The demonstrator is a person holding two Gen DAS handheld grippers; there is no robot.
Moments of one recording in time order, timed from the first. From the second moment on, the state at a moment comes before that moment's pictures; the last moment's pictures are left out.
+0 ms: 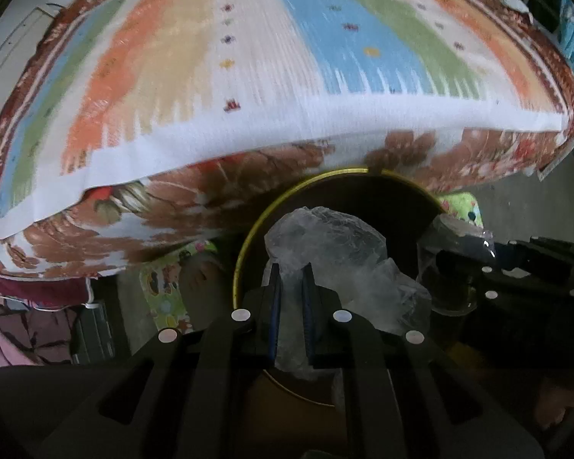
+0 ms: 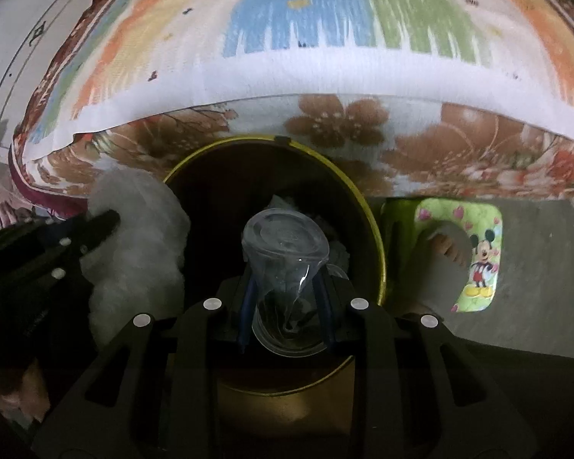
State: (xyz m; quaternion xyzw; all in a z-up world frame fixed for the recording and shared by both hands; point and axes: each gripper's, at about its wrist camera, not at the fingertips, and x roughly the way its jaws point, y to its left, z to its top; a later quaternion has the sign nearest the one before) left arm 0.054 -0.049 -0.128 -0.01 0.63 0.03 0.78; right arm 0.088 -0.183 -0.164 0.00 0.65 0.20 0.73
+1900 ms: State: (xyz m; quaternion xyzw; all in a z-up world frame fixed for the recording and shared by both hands) left arm -0.040 -0.031 -0.021 -0.08 0.47 -0.04 0.88; right arm -0.003 -0.235 -0.036 -0.03 0.48 0.25 0.84
